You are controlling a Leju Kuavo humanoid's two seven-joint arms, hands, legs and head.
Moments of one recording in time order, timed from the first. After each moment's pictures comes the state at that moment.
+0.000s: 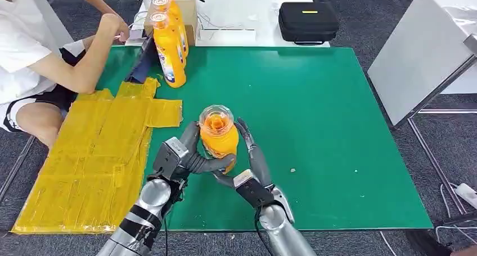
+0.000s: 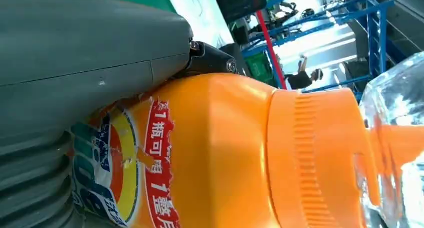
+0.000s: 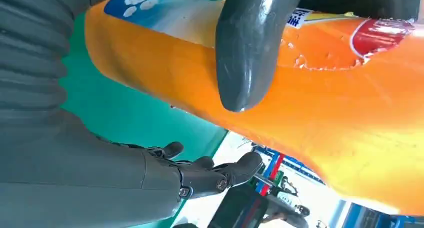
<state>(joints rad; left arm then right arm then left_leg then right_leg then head) -0.32 -0.20 -0.36 -1.21 -0.22 0.00 -0.52 -0.24 0.27 0.34 -1.03 0.43 -0.24 -0.60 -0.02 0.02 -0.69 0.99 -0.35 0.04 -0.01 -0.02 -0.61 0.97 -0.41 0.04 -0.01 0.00</state>
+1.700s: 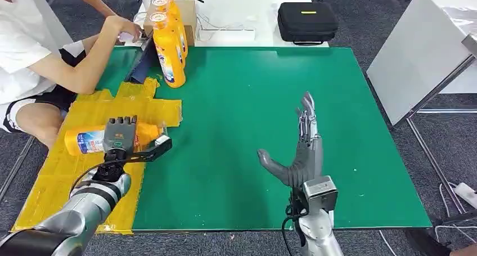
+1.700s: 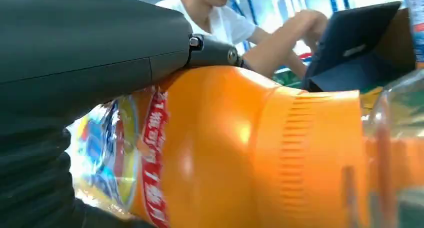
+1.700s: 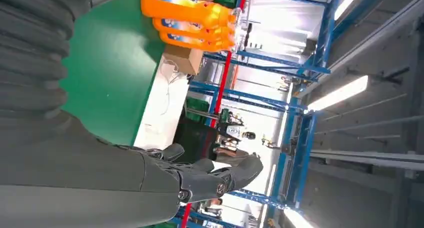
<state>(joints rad) -0.65 0.06 -0.19 -0.41 -1.54 0.62 0.17 -0.09 0.17 0.29 -1.59 0.22 -0.21 -0.55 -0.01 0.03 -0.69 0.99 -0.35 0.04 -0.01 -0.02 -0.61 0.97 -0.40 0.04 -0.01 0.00</state>
